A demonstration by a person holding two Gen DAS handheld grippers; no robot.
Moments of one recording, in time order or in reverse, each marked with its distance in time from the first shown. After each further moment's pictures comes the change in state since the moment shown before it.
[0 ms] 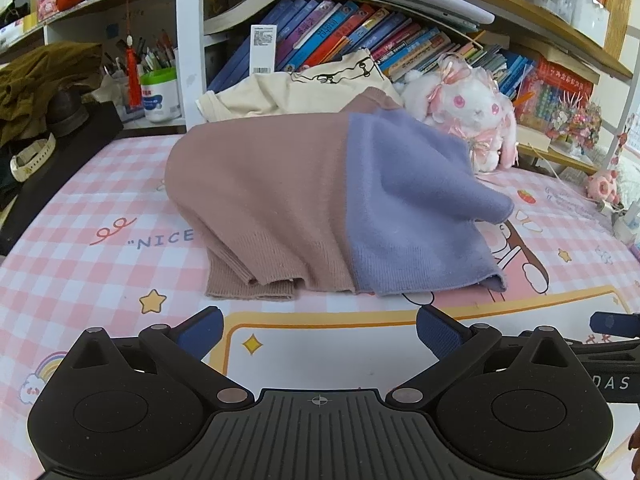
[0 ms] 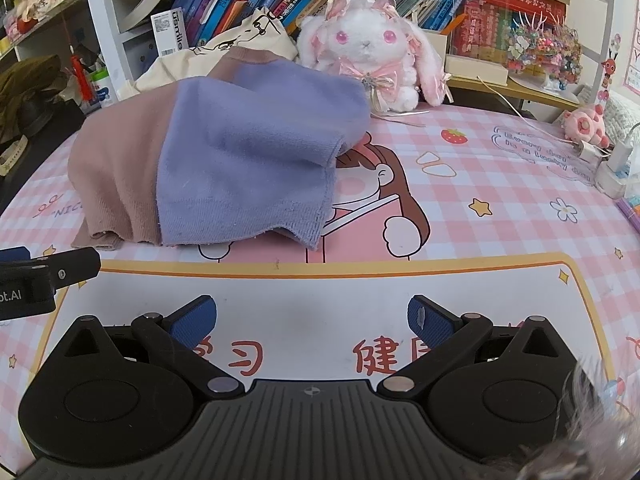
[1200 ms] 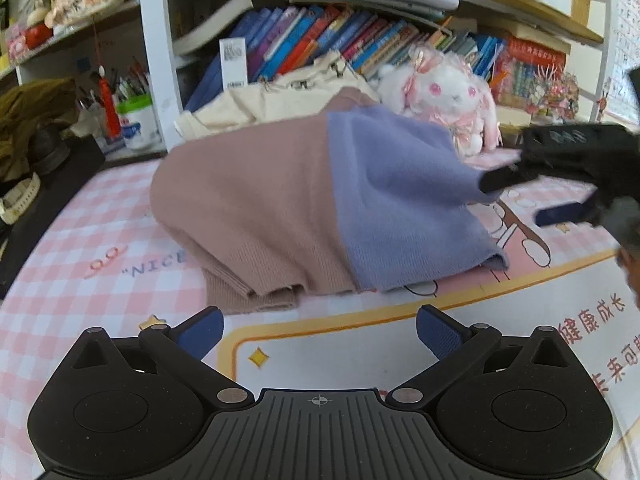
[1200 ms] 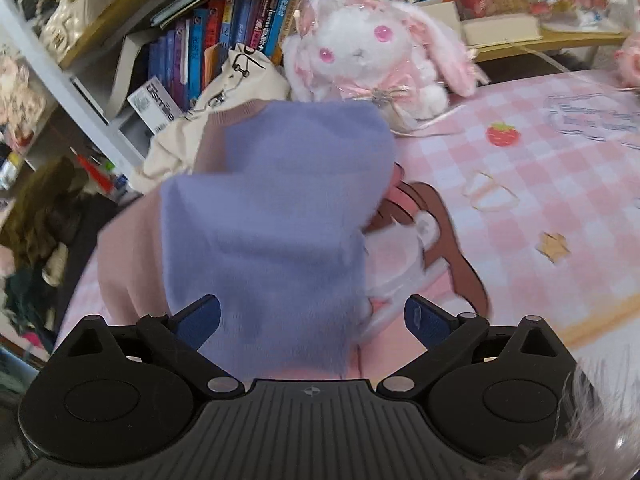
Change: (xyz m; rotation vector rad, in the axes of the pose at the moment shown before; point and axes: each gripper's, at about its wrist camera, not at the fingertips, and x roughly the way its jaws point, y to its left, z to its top) left arm 0.001 0.001 -0.006 0.128 -0.055 -0.013; right arm 0.074 -0.057 0.086 0.288 0.015 0.305
